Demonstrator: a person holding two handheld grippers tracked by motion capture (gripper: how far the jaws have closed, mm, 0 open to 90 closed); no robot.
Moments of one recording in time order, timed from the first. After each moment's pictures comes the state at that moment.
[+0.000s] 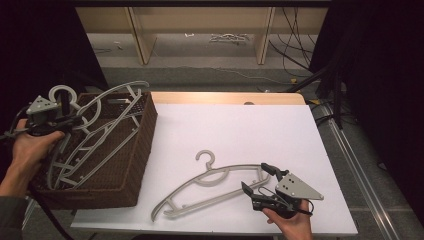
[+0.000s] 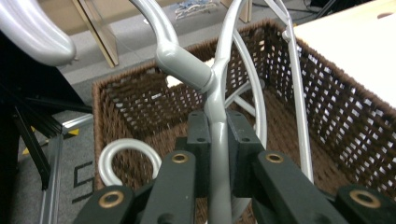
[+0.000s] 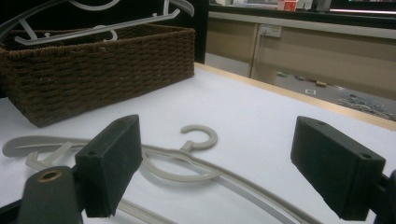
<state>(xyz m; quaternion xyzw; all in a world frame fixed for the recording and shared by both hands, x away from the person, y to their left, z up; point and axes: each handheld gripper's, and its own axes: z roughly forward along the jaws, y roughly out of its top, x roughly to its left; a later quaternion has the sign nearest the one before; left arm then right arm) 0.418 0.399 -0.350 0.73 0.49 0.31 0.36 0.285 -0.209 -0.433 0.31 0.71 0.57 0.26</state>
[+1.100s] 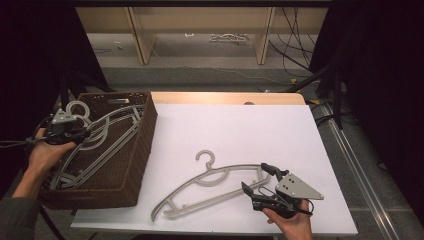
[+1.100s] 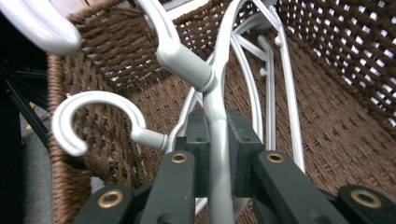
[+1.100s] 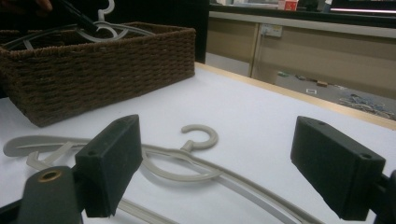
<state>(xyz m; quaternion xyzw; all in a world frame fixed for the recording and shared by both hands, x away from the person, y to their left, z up) 0.431 0.389 -0.395 0.79 0.47 0.29 0.27 0.285 -0.210 -0.433 0.31 0.72 0.57 0.26</state>
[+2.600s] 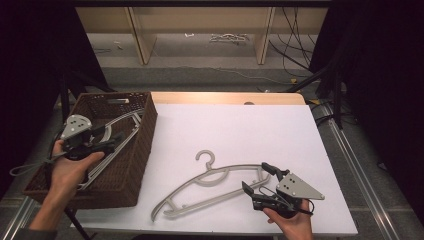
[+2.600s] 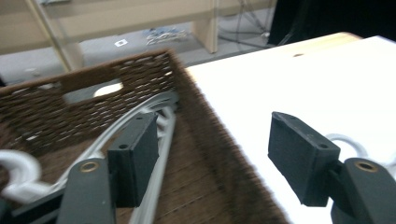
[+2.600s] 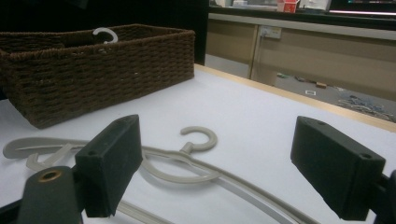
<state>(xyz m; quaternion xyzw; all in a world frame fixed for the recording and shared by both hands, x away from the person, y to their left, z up) 0.363 0.283 -0.358 0.70 0.47 0.29 0.46 0.286 -0.211 -0.432 0.31 0.72 0.57 0.26</state>
